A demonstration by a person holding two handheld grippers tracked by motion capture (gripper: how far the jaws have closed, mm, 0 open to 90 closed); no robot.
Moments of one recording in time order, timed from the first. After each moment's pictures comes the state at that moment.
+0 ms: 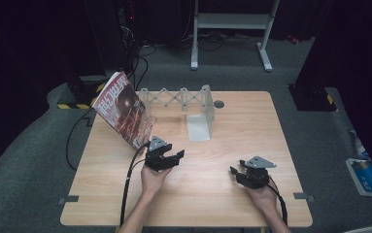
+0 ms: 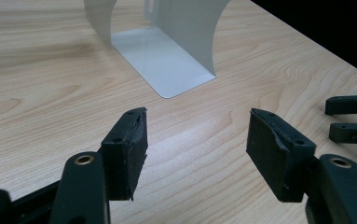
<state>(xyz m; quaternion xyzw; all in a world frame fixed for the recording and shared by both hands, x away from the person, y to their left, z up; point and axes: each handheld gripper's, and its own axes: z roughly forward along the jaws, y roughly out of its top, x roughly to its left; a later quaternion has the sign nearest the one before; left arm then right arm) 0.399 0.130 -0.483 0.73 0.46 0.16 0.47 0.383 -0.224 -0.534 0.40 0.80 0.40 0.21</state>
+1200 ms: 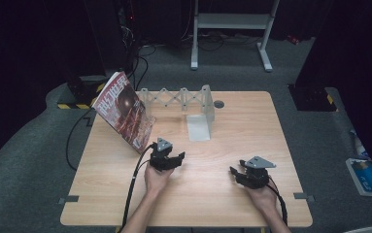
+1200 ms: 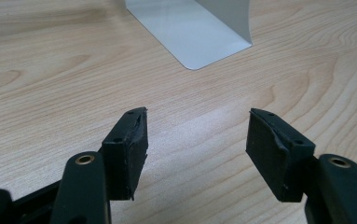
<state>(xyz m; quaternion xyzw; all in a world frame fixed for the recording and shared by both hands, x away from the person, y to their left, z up) 0.415 0.119 -0.512 0.75 0.48 0.18 0.42 0.383 -0.224 -0.534 0.40 0.80 0.40 0.21</state>
